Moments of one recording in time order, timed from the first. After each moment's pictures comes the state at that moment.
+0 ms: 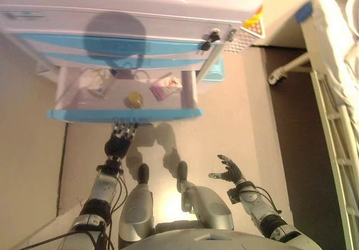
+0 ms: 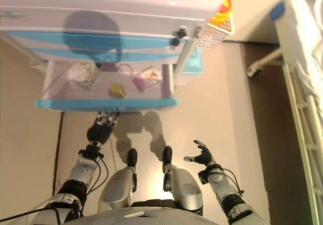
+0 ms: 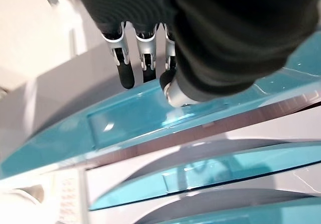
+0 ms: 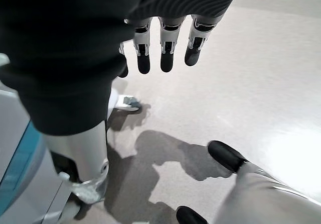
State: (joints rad) left arm -0.08 0.26 0.02 0.83 -1.26 0.00 -0.70; right arm -0.10 -0.25 0.27 0.97 -0.07 -0.28 -0.09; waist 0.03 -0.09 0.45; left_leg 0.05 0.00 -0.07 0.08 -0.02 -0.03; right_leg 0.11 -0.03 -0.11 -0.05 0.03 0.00
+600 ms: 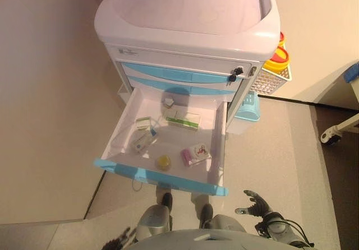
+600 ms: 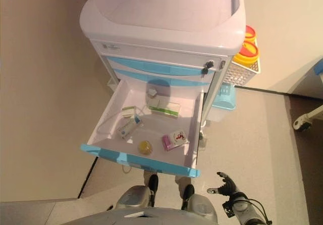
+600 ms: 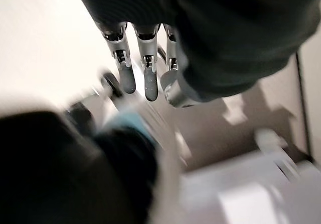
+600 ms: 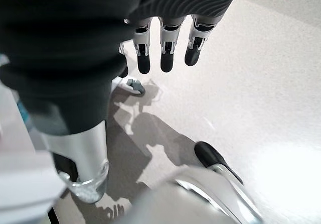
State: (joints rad) left arm 0.16 0.29 0.17 1.36 -0.68 0.19 -0.58; right arm 0.00 -0.32 0.19 1.22 -0.19 -0.34 -0.06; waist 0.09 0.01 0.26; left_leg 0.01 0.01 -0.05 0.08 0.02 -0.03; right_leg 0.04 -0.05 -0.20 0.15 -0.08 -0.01
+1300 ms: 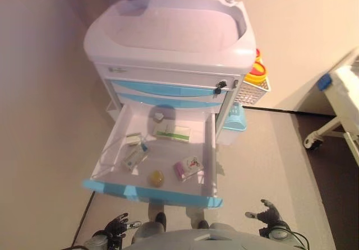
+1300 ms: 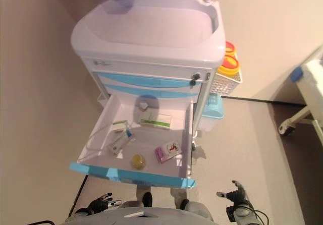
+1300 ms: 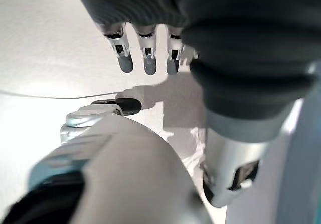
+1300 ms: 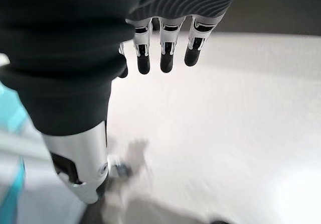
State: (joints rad) left arm 0.02 0.29 -0.18 1.26 -0.23 -0.14 -0.20; right arm -0.01 -0.33 0.09 1.13 -0.03 -0.21 -0.35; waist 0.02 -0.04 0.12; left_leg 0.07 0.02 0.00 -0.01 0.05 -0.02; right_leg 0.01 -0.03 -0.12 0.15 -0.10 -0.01
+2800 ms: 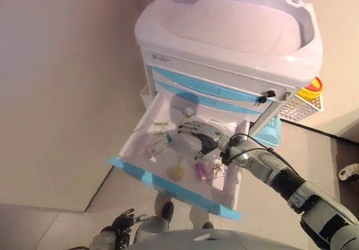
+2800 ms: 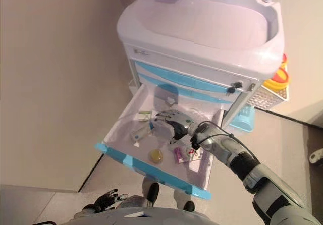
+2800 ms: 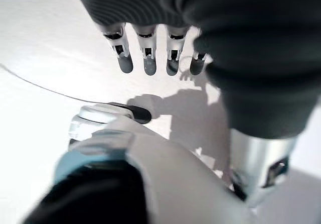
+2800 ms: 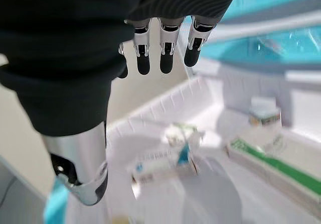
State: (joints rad) left arm 0.05 0.25 -0.16 1.19 -0.21 -0.09 -0.15; right arm -0.45 -0.54 0.74 0.41 -0.65 -0.34 -0.01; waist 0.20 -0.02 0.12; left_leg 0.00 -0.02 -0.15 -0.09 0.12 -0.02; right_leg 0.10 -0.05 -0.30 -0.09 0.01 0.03
